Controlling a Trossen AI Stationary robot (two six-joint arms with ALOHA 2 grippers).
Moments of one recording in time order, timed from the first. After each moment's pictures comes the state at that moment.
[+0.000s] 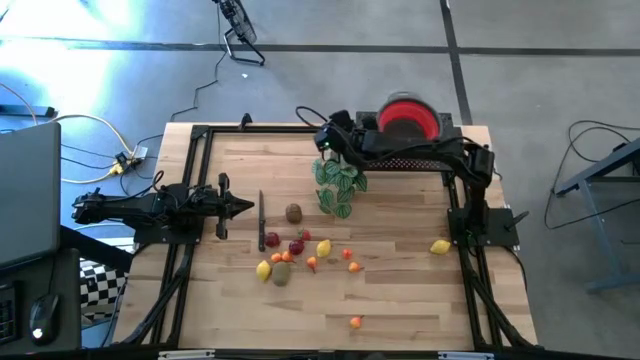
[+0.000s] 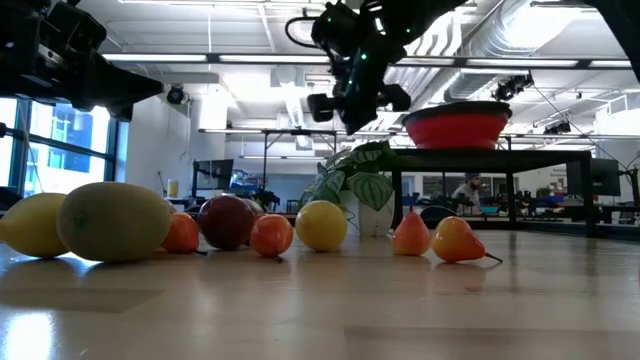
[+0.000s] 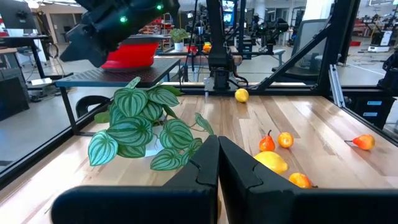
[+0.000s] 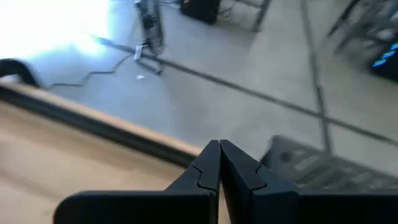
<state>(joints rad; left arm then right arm) -0.03 0.01 0.02 0.00 -0.12 0.02 -0.31 1.92 1.54 -0.43 0.92 0.52</state>
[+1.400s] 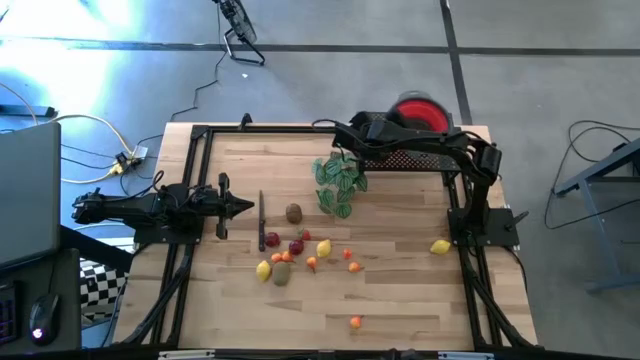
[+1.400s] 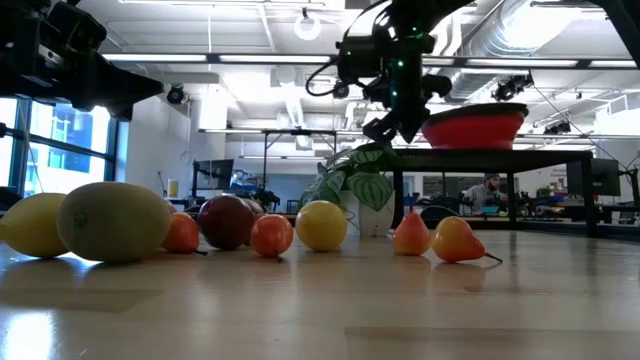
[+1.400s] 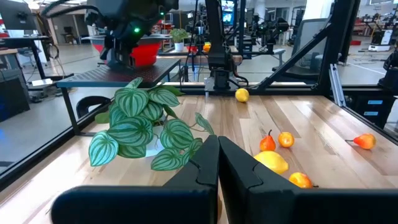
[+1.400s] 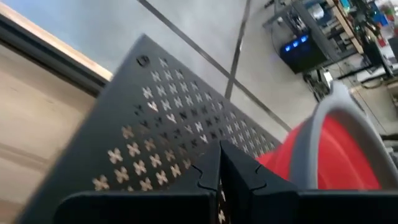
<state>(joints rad) -0.03 0.01 0.02 0.00 -0.12 0.02 -0.39 1.88 1.54 -1.08 0.97 0.58</state>
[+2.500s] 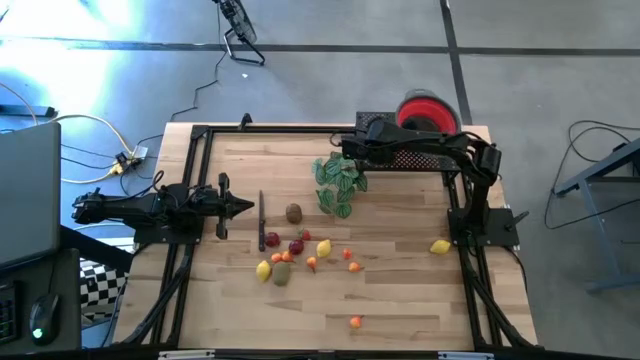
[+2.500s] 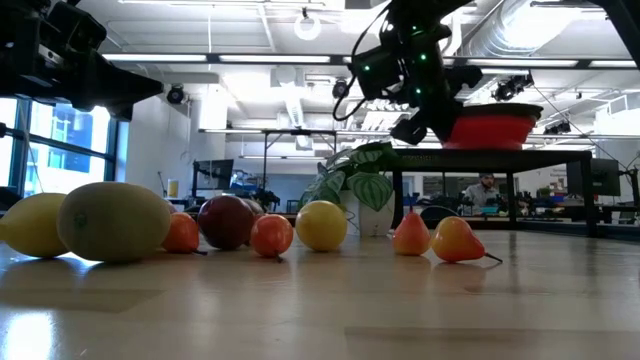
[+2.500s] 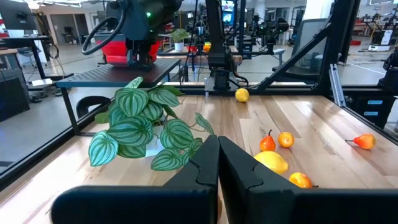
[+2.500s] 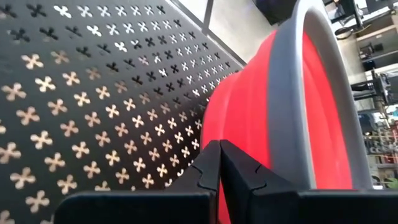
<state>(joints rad) -0.03 0.01 0.02 0.00 -0.12 0.02 -0.38 1.88 1.54 -1.49 0.94 0.89</state>
